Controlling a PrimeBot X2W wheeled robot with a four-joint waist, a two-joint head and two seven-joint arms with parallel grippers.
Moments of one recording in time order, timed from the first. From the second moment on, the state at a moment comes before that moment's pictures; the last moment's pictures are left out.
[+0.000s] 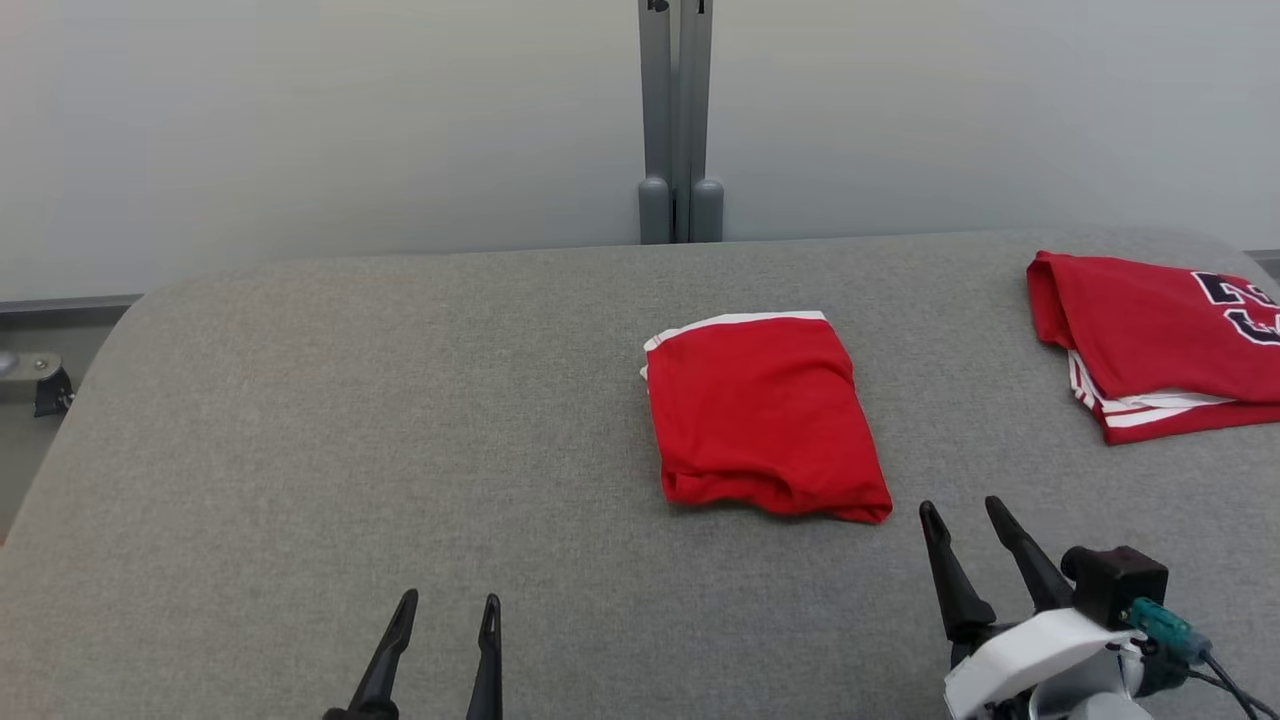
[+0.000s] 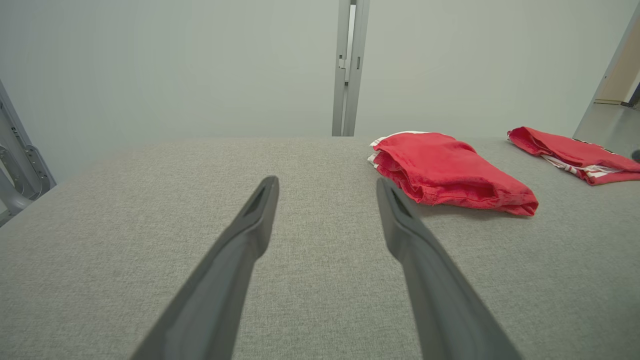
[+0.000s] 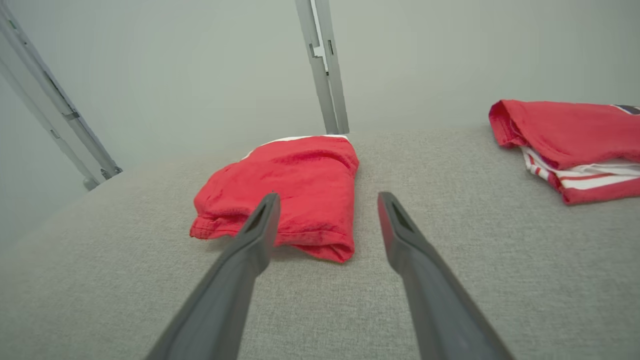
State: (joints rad) left arm 0.23 0.05 -0.22 0.04 -0.14 -0.01 -0.26; right arm -0.01 -0.15 0.17 0.31 0.35 0.13 -0.26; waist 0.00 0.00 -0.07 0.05
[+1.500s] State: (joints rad) left arm 0.03 0.05 -0.31 0.02 -0.15 -0.03 -0.26; right arm -0.73 -0.56 0.77 0.87 0.76 0.13 -0.14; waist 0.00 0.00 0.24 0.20
